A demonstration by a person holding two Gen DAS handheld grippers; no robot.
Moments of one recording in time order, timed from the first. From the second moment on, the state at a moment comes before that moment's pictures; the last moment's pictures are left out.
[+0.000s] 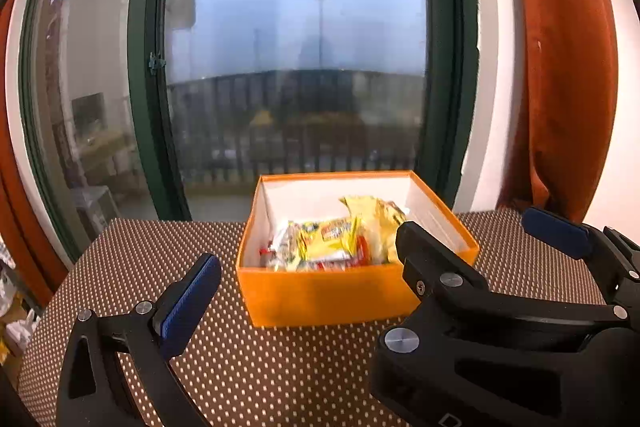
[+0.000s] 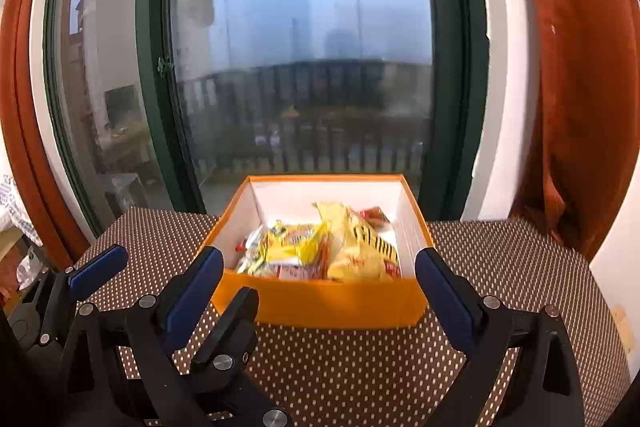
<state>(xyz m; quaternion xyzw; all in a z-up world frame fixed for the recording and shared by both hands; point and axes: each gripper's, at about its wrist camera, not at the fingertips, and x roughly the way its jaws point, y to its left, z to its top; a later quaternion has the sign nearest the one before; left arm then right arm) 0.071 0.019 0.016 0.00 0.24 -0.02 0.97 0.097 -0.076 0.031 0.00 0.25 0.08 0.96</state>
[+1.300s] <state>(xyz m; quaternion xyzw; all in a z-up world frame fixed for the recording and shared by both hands) -0.017 0.011 -0.009 0.01 0.22 -0.02 0.97 0.002 -0.105 -0.001 0.04 0.23 0.08 0.97</state>
